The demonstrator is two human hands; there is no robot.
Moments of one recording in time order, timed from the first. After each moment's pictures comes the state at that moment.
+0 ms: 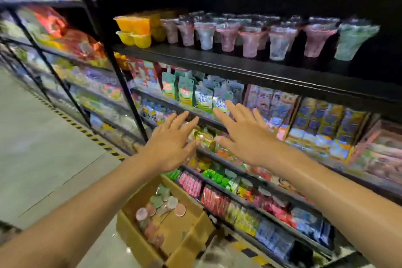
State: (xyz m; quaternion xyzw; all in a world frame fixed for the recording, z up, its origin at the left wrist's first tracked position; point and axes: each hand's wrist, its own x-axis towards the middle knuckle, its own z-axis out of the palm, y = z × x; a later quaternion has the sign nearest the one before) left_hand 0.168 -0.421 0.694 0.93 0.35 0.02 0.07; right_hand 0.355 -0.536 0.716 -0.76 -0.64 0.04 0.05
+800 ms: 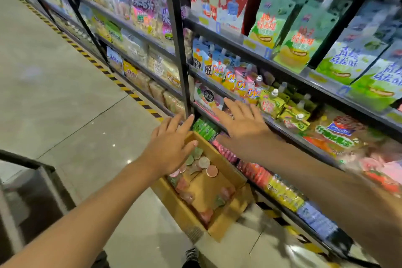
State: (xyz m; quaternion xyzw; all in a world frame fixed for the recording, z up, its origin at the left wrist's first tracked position) left_hand -0.030 -0.175 0.499 0.87 0.46 -0.04 0.17; right_hand 0.176 -0.239 0.533 -0.71 -0.69 0.13 -0.04
